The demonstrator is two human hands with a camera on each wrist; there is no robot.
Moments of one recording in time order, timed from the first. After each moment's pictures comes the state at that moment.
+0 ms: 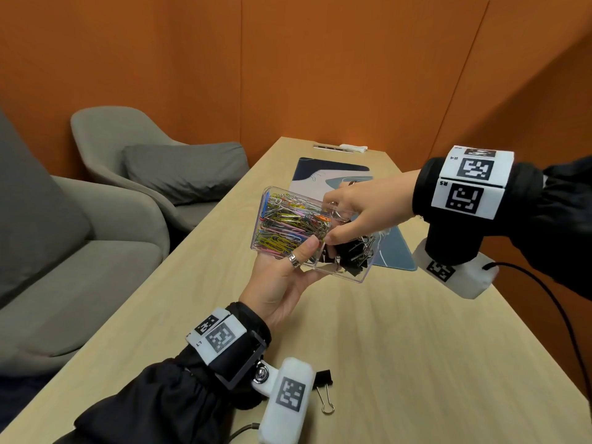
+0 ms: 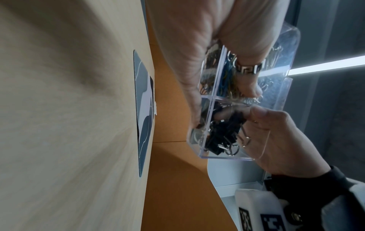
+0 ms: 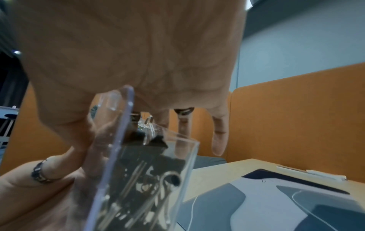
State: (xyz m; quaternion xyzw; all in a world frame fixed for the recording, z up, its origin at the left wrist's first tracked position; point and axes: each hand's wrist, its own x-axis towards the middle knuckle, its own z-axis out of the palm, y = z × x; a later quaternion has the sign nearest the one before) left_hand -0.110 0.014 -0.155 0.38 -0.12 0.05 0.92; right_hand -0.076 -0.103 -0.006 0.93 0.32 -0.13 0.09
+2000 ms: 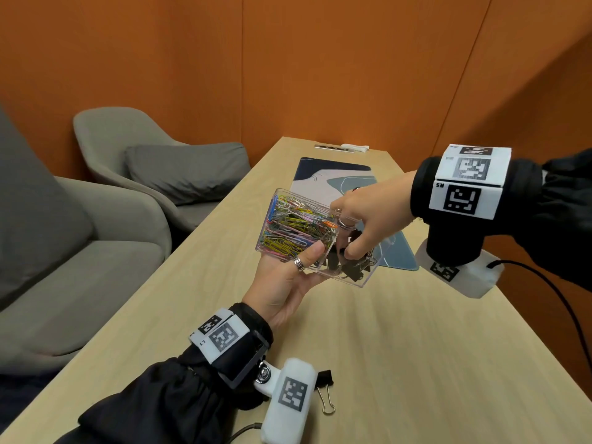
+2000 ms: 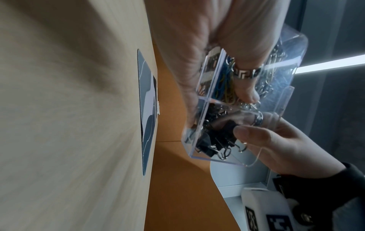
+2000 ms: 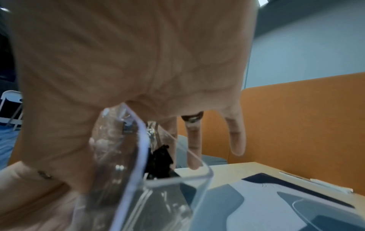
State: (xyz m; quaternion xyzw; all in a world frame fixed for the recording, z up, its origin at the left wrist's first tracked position) left_hand -0.110 0.010 -0.158 0.39 -0.15 0.06 0.91; right_hand -0.067 -0.104 -0.012 0.91 0.35 -0.15 0.16
